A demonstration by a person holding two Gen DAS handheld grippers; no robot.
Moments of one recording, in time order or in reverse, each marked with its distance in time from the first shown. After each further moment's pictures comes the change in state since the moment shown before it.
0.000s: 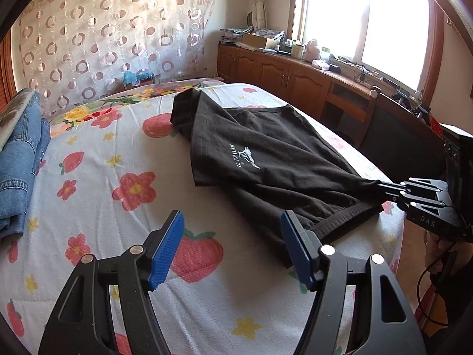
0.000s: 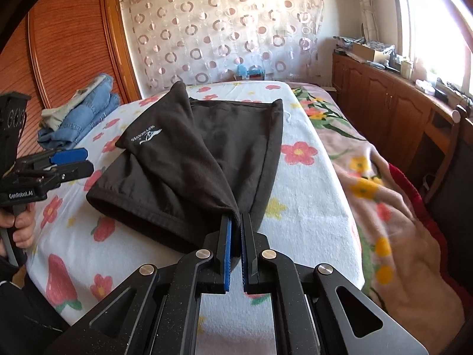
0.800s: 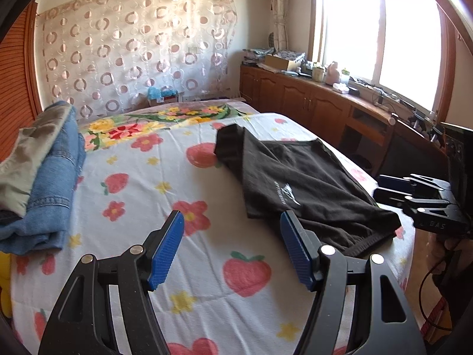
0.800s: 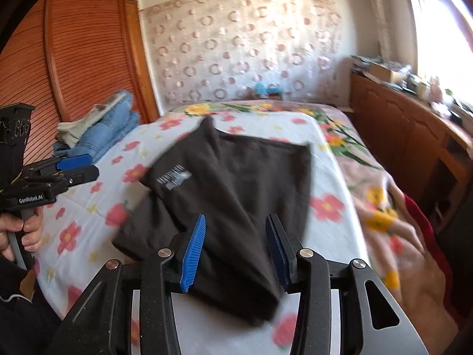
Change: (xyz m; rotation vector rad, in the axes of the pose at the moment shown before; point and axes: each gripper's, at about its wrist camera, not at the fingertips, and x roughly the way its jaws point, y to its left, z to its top) left arm -0.033 0.041 0.017 -0.045 -0.106 0.097; right arm 0.006 0.025 0.037 -0.063 -0.084 0.084
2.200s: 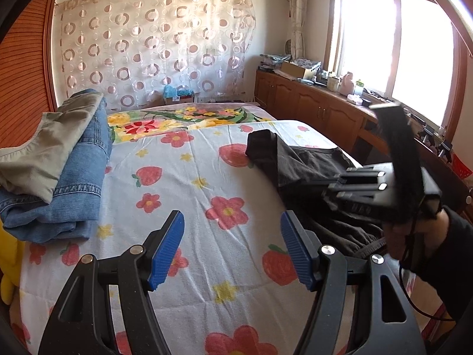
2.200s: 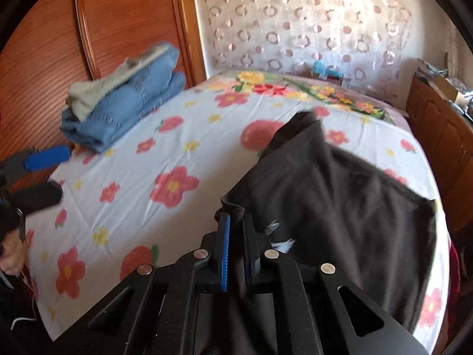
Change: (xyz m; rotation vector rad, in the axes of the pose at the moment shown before) left arm -0.011 0.037 -0.008 -0.061 -0.009 0.032; right arm 0.121 0.049 0.067 -0.154 0.157 0.165
